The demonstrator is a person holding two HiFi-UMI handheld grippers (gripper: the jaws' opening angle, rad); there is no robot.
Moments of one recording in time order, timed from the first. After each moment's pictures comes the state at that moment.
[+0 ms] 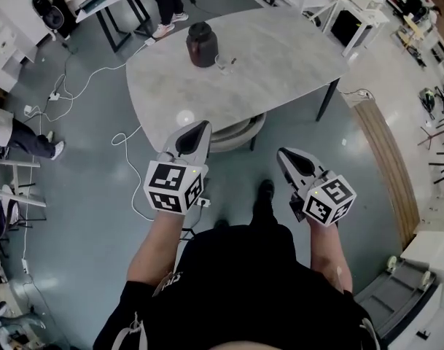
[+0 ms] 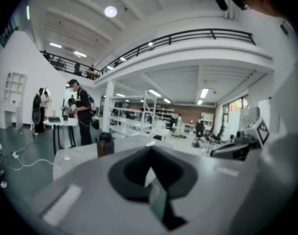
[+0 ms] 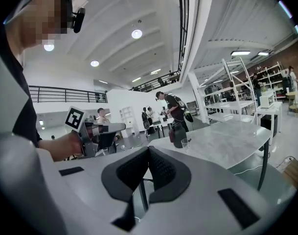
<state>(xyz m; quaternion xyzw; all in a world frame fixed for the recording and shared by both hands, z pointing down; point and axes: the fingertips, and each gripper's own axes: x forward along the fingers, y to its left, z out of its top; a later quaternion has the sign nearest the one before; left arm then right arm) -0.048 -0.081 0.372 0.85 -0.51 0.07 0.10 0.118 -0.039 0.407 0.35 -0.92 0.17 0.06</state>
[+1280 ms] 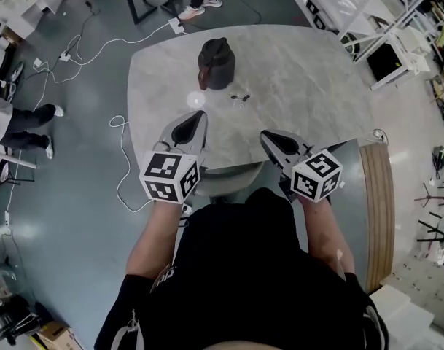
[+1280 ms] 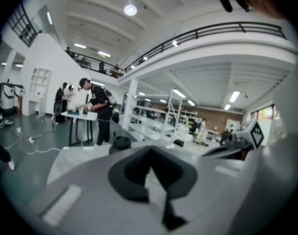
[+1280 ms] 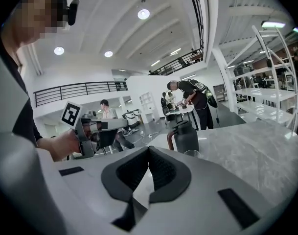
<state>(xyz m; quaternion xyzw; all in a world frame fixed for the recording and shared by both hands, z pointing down) -0.082 -0.291 0.397 0.77 -0.62 0.05 0.15 0.055 -0.300 0.435 0.18 -0.96 0.18 0.13</state>
